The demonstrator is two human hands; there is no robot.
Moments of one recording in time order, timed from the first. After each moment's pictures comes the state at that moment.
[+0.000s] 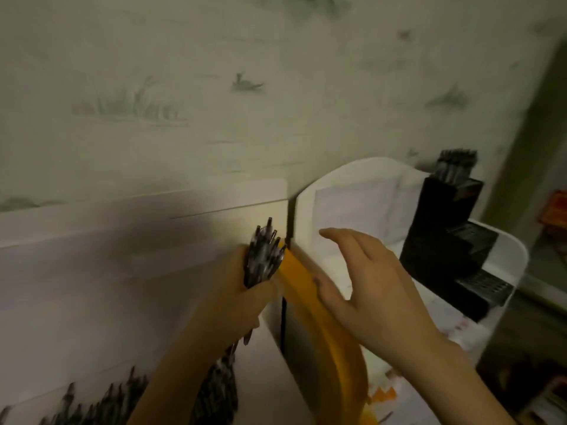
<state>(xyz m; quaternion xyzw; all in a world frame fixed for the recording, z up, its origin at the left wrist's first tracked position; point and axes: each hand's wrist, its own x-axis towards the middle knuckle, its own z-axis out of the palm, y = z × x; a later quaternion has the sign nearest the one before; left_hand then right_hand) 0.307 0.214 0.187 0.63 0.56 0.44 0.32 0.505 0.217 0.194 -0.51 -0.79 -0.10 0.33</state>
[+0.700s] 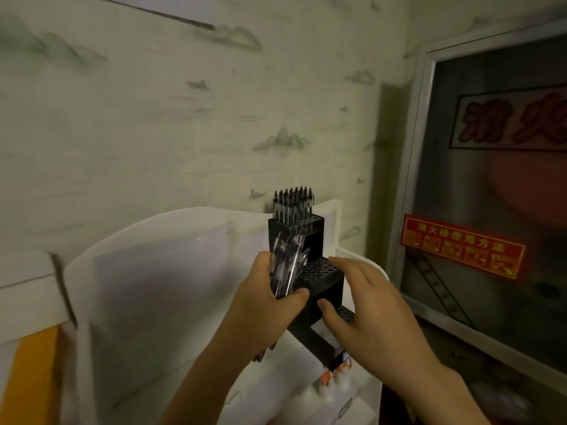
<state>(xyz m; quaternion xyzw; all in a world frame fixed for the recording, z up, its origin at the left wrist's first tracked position) 0.711 0.307 0.228 0.72 0.44 0.44 0.30 0.880 0.266 0.211 -0.60 -0.71 -0.08 0.36</state>
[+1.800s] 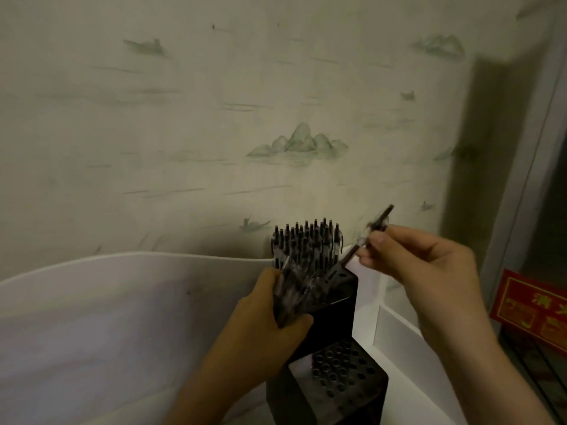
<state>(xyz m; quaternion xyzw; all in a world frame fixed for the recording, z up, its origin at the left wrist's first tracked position) 0.790 0.549 0.219 0.70 0.50 0.44 0.26 0.983 0.553 0.270 -0.38 -0.50 0.35 0.70</state>
